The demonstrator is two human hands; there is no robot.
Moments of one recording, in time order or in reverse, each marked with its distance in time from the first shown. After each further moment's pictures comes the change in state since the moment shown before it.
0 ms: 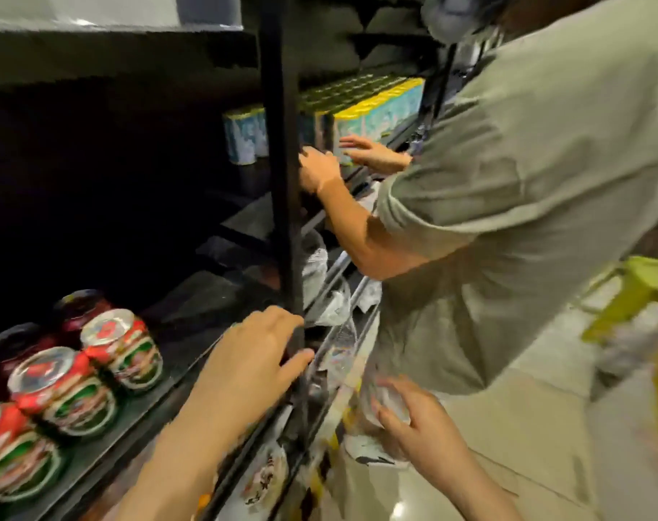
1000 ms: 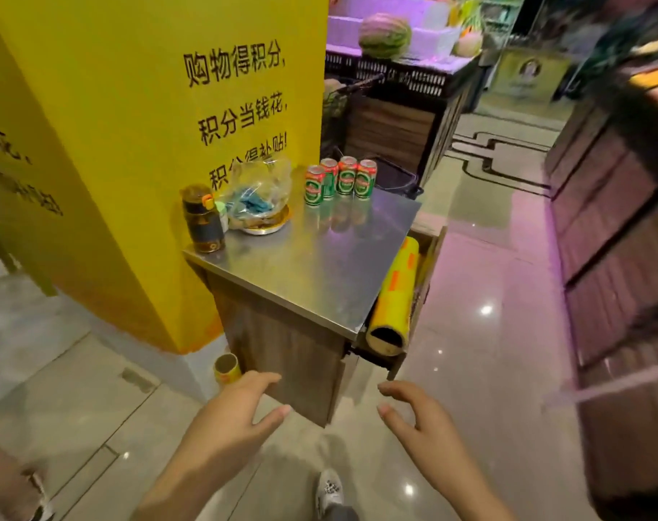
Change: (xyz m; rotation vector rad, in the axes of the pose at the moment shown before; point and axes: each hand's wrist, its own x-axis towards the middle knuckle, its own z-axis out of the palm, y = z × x) left_hand -0.250 0.672 0.194 -0.340 -0.884 1.227; right_hand -0.716 0.166 -0.155 0.185 1.237 1.242
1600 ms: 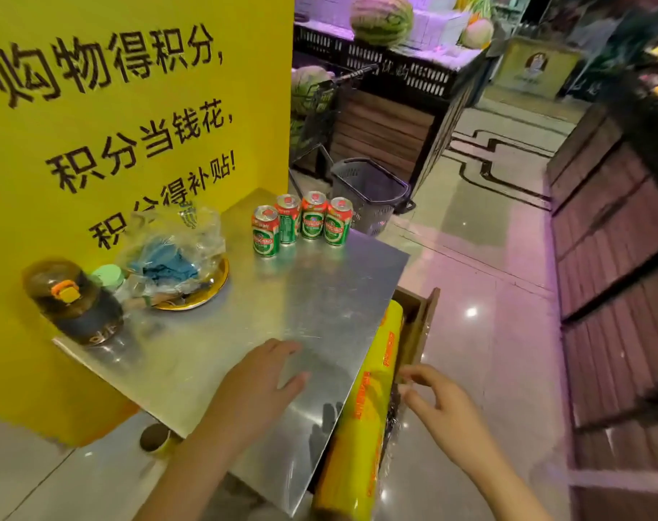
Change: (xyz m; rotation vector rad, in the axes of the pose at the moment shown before) left_hand 0.342 0.099 -0.016 -0.097 0.075 0.082; right_hand 0.313 0.035 -0.155 -0.078 0.007 -0.005
